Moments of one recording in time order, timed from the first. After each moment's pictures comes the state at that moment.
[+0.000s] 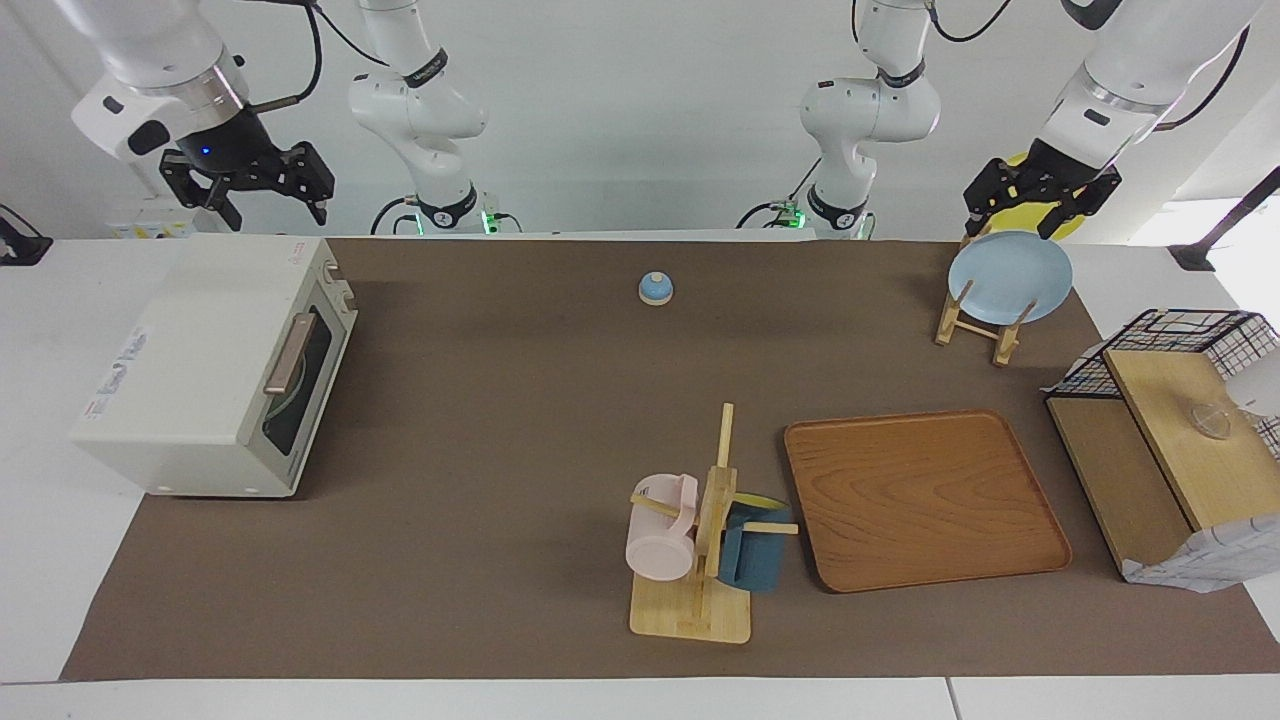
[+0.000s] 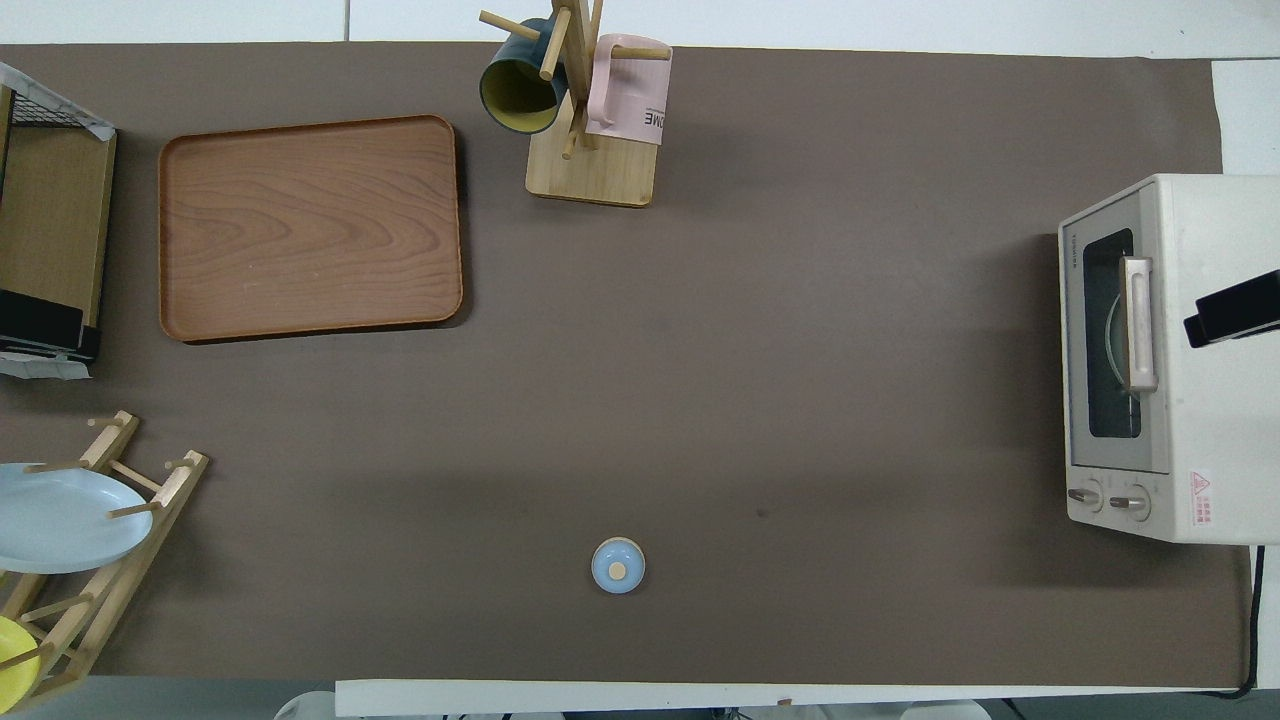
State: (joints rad) left arm -0.19 -0.15 0.09 -1.66 -0.02 1.45 0.02; right arm -0.14 -0.03 0.10 -1.47 -0.05 1.32 -0.15
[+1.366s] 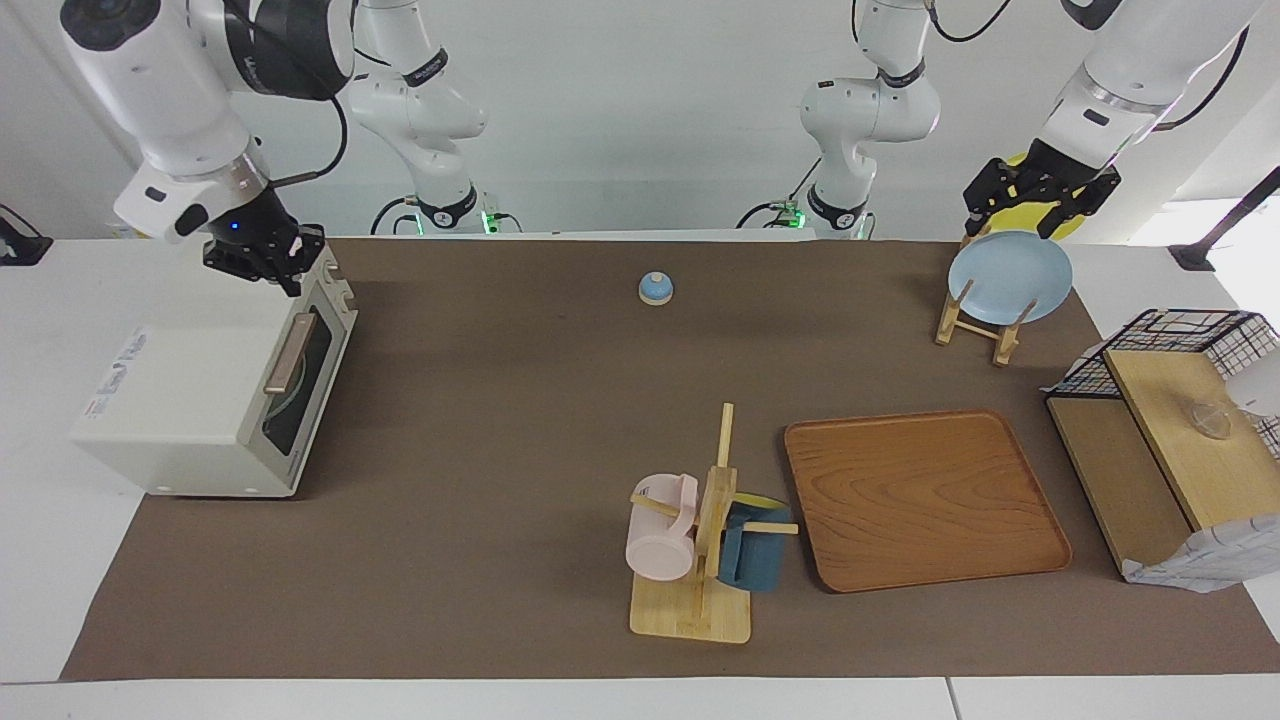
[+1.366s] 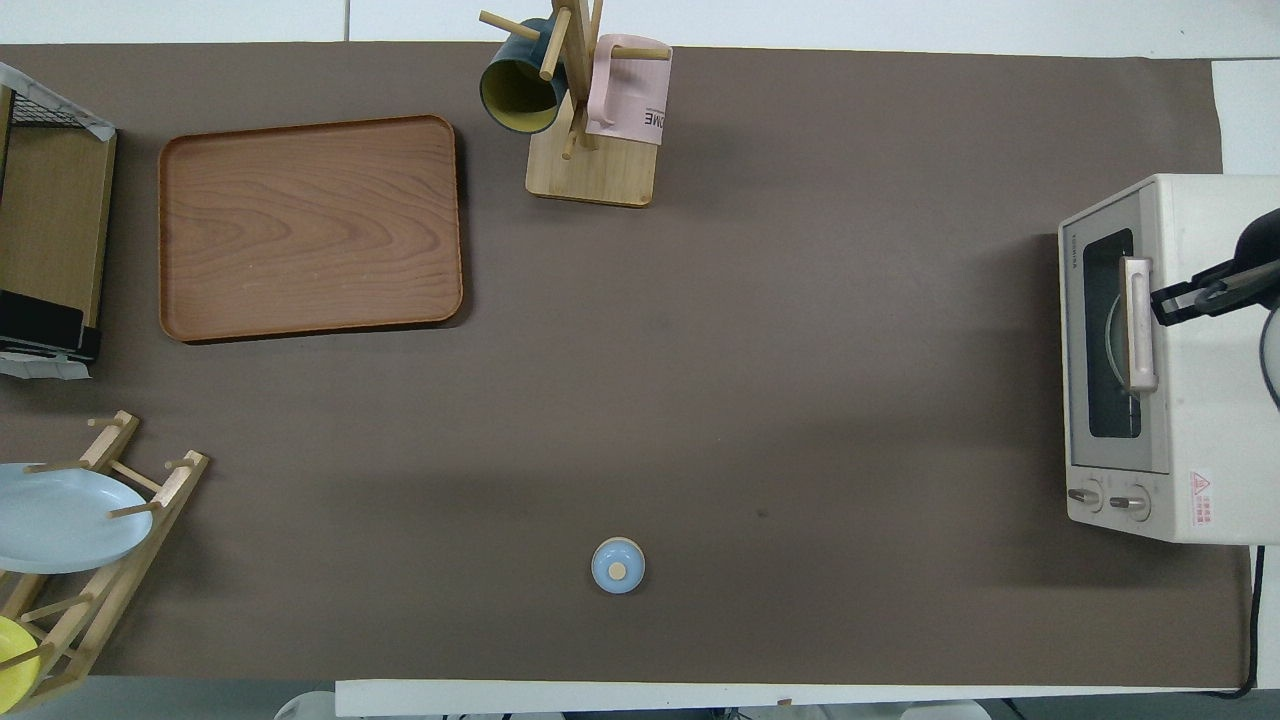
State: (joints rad) left arm -0.19 -0.15 0.08 -1.66 -0.02 1.45 0.02; right arm -0.15 -0.04 0.10 -1.76 -0.08 1.63 -0.32
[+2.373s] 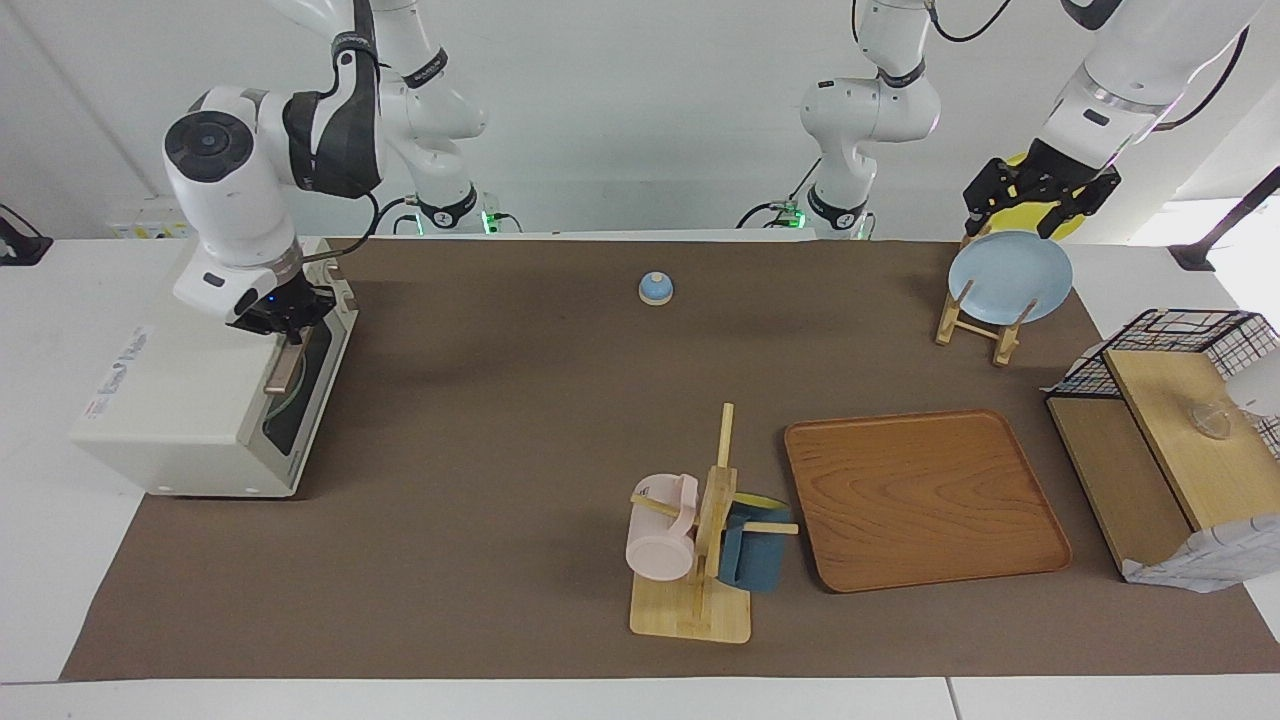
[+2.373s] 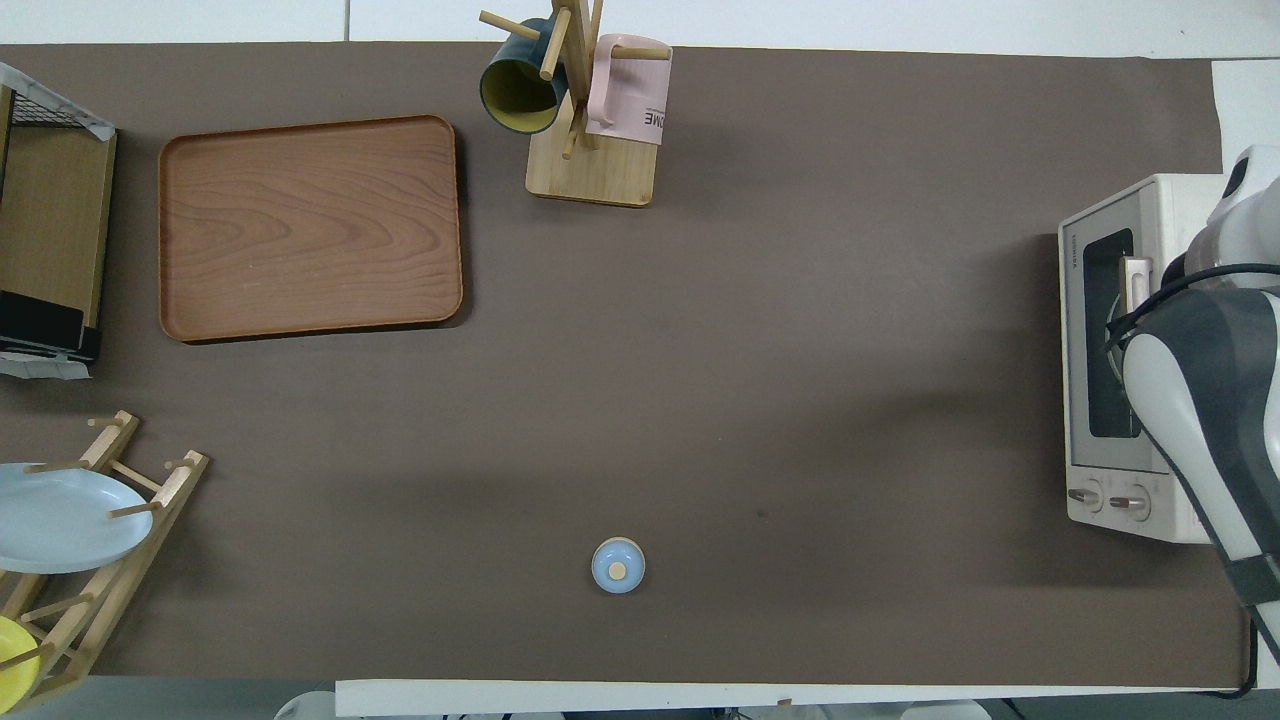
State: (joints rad) left arm -0.19 -0.15 0.08 -1.66 -0.02 1.45 0.02; right arm -0.15 -0.03 0.09 -1.97 -0.25 1.84 -0.37
